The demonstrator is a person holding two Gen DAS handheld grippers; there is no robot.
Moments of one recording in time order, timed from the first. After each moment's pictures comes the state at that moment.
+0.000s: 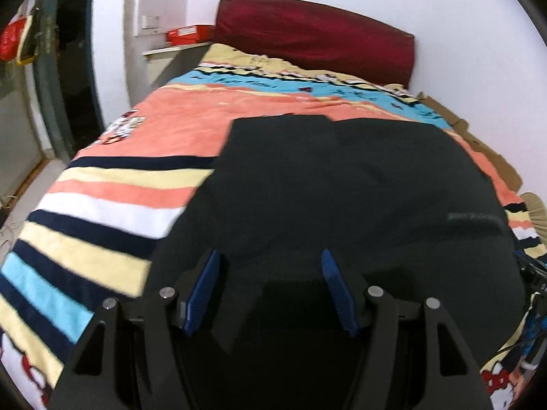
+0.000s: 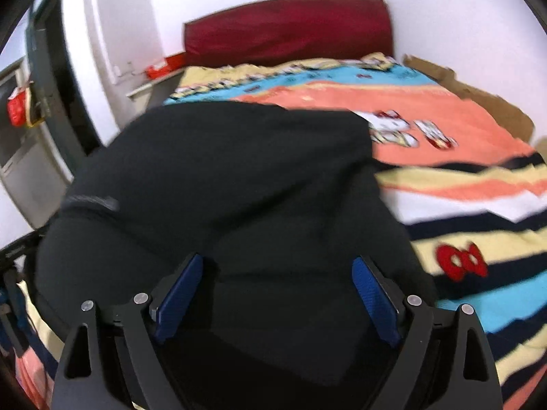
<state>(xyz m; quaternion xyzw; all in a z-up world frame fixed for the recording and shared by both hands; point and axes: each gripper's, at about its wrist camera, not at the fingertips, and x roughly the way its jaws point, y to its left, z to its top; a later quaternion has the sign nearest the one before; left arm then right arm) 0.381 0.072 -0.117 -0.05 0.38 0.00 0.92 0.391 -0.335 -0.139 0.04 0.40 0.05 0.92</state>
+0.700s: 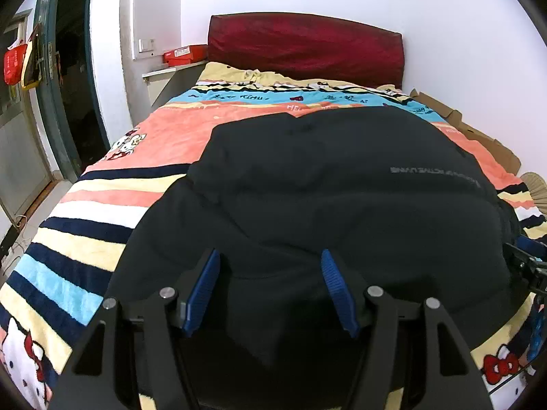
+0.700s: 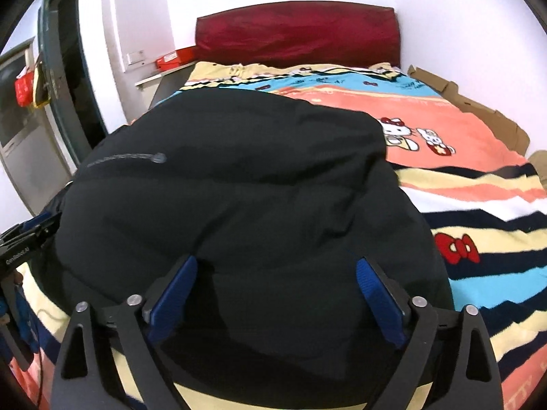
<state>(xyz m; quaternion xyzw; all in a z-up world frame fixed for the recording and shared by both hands) 0.346 0.024 -0.114 -0.01 0.35 0.00 0.94 0.361 -0.301 -0.134 0.02 0.38 0.06 0.92</state>
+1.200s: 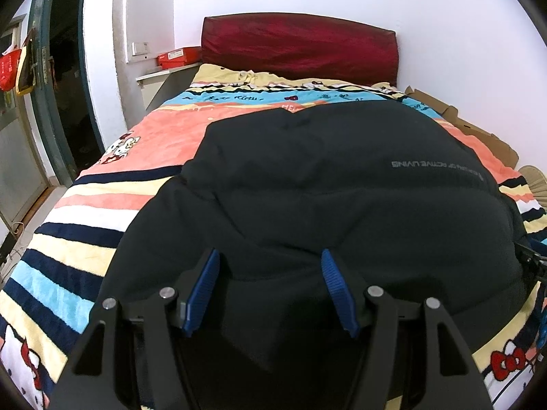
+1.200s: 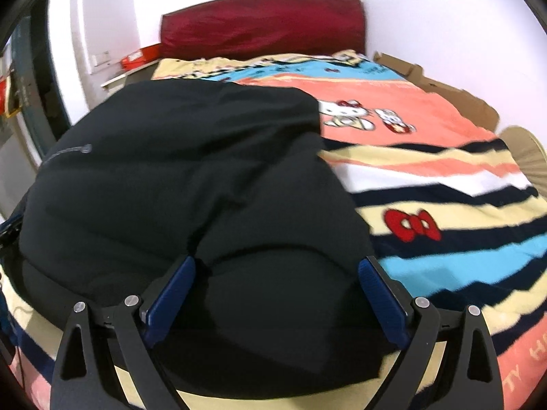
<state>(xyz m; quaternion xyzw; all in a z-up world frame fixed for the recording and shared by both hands) 0.353 0.018 -0.123 -0.01 0.34 -0.01 0.94 0.351 -0.348 -0.148 0.02 0.40 -0.02 0.91</state>
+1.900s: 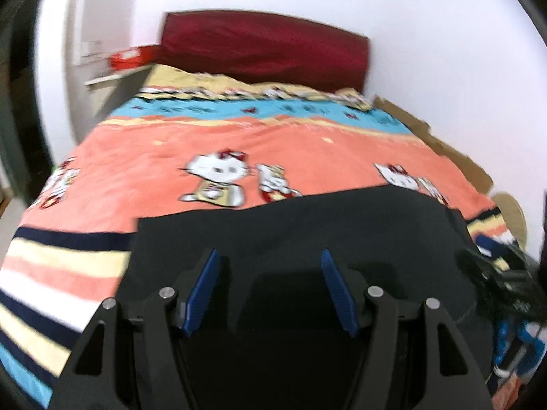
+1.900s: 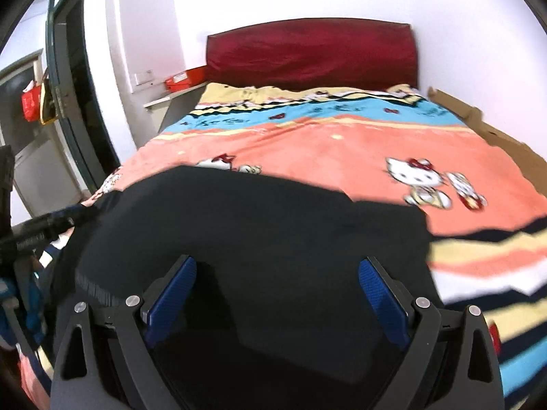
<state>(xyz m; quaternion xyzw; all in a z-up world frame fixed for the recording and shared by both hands) 0.488 0.002 -0.076 -0.03 0.36 -0.12 0.92 0.473 -0.275 -0.099 0.02 0.35 0.10 0.93</state>
